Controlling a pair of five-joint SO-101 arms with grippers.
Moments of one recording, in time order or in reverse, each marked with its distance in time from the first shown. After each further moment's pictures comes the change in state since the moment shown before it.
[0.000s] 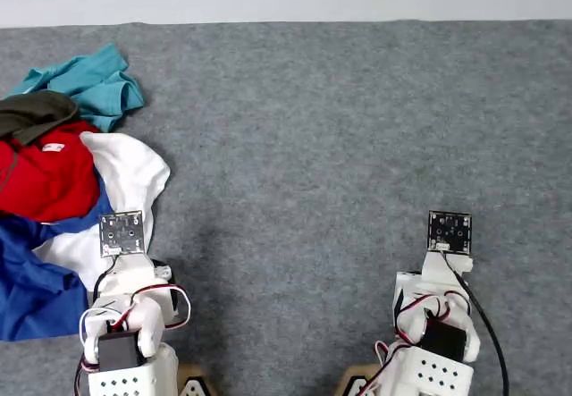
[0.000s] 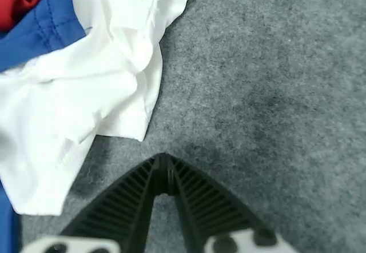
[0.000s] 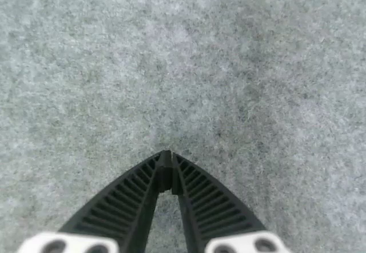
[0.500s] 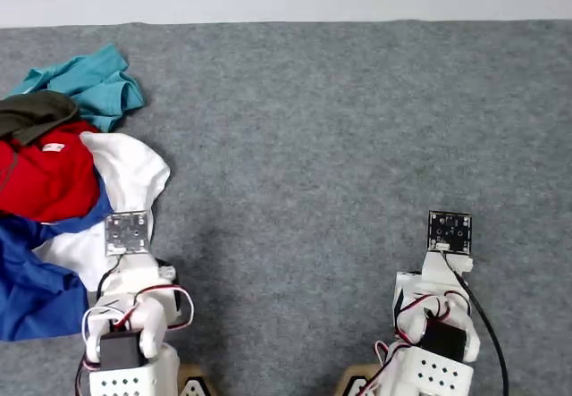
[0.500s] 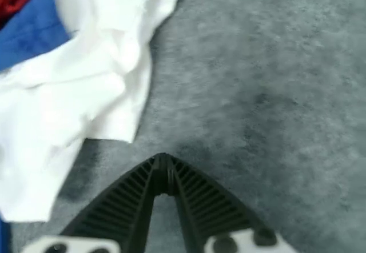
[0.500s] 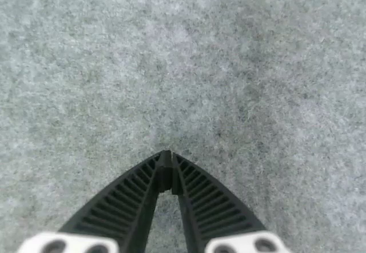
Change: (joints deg) left arm 3.5 0.0 0.0 0.0 0.0; right arm 0.0 0.0 0.0 0.0 0.0
